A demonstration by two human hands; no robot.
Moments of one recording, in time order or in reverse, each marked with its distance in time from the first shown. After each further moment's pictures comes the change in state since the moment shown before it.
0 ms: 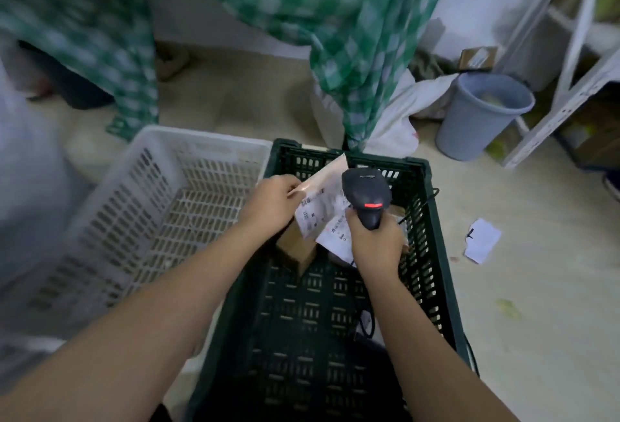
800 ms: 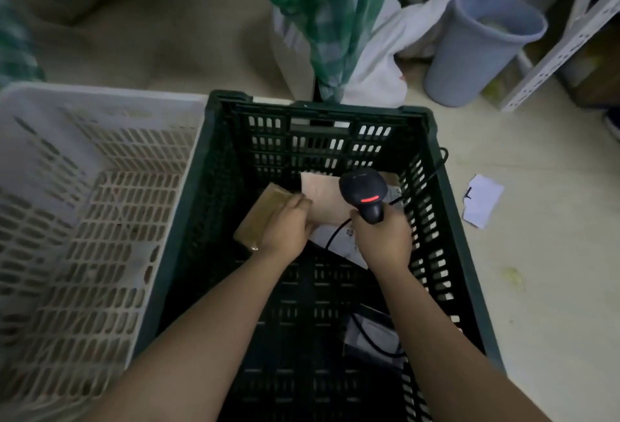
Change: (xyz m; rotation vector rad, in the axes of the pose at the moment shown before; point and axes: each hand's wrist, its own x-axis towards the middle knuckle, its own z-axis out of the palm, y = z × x) left_hand 0.056 -0.070 0.204 0.106 -0.275 0.041; right_hand 0.086 0.113 0.013 -0.298 0.006 0.121
